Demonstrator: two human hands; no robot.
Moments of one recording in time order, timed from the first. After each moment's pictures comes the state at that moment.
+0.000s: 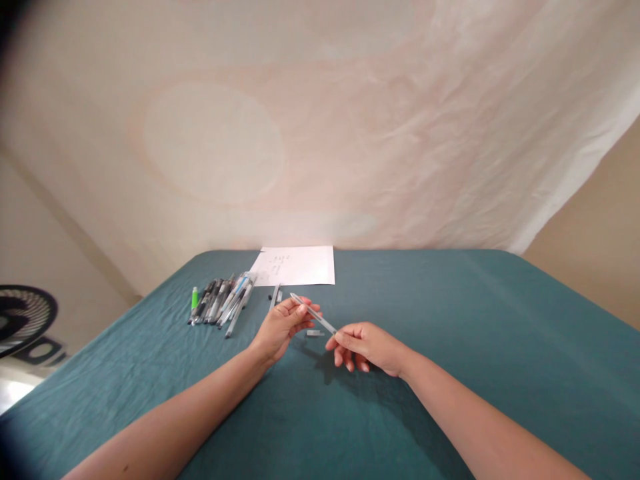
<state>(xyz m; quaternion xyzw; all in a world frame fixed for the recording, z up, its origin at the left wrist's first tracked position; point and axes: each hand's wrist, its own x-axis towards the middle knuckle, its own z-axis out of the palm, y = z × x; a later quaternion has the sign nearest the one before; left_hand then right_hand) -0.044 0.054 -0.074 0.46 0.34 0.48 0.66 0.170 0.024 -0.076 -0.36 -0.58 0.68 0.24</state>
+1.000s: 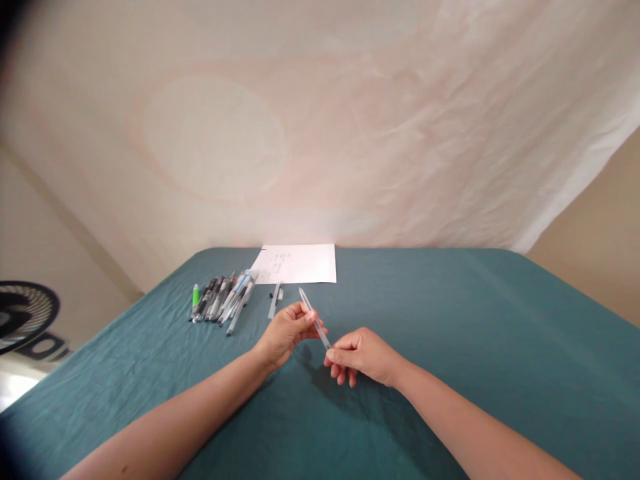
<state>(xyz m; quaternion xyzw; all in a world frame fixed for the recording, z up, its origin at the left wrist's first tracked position) -0.034 0.040 -0.066 0.46 0.34 0.44 0.69 0.156 0.010 -0.078 -0.36 -0.60 0.66 0.25</state>
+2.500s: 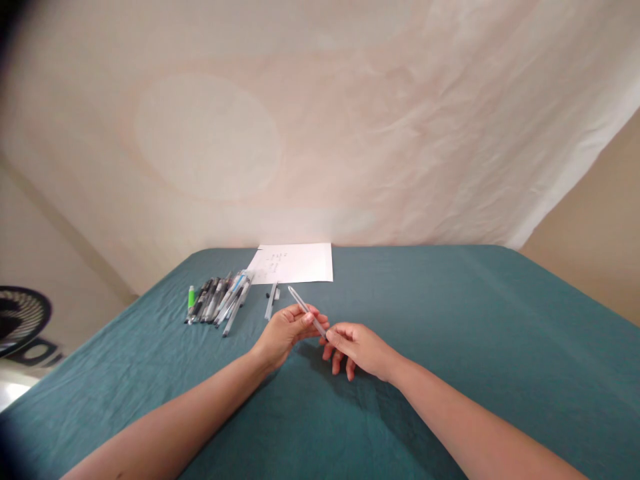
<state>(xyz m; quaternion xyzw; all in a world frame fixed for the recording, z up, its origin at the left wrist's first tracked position) -0.034 0.039 -0.072 0.46 0.33 0.43 0.70 0.154 0.016 -0.087 -0.37 -0.59 0.67 0.28</state>
